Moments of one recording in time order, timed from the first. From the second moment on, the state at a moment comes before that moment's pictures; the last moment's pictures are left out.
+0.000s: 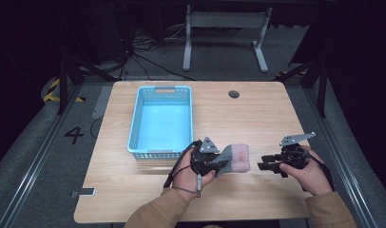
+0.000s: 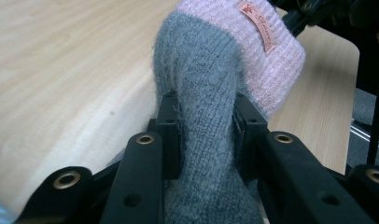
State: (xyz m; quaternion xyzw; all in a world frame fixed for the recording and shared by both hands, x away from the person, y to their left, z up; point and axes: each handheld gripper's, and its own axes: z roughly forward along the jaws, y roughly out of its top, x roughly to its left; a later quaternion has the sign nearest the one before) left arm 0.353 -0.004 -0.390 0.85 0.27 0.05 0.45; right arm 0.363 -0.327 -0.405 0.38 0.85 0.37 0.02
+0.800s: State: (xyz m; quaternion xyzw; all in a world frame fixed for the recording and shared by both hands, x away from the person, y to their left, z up) left arm 0.392 0.060 -0.350 0.83 0.29 0.08 0.47; right arm 0.367 -0.332 -0.411 0.39 0.84 0.37 0.01
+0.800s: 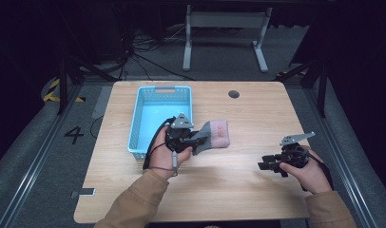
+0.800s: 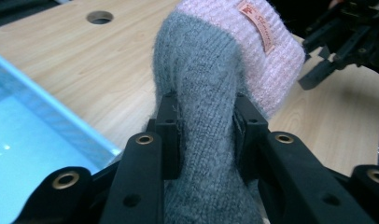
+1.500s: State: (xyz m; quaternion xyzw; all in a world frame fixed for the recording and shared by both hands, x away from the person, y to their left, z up) left arm 0.431 0.117 -0.350 0.83 0.30 0.11 0.46; right arm 0.357 -0.337 -0.415 0.40 0.84 0.37 0.01
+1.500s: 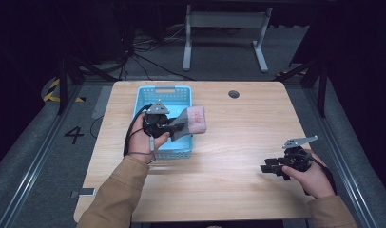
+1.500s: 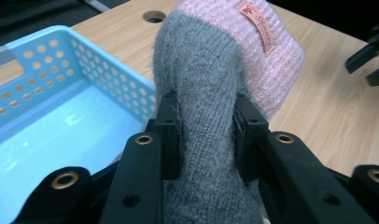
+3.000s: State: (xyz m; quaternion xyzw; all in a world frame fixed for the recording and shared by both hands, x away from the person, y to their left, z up) left arm 0.500 0.134 -0.413 0.86 0.35 0.10 0.35; right arm 0.352 -0.331 -0.427 0.40 0.84 0.36 0.00
